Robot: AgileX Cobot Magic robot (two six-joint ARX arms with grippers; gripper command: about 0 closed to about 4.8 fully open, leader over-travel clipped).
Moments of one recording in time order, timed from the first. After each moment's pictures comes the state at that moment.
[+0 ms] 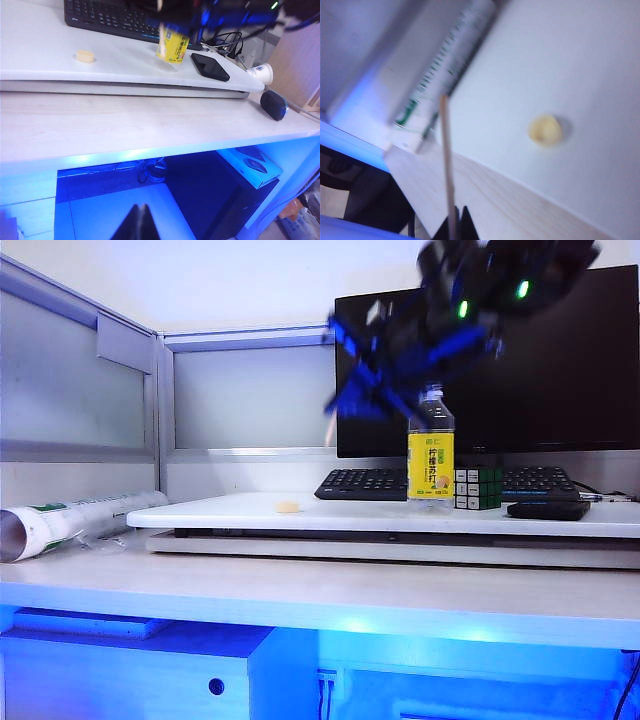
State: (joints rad) left arm 0.03 0.00 0.01 -0.12 0.73 -0.20; right arm 0.39 1.88 1.35 0.23 -0.44 0.55
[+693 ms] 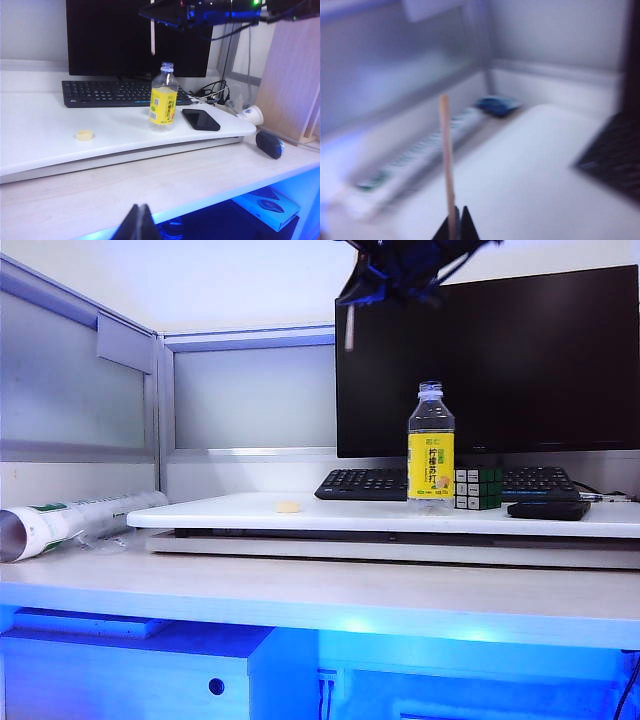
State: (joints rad) left arm 0.03 0.00 0.01 0.17 0.74 -0.22; right arm 0.39 1.79 1.58 0.11 -0.27 0.15
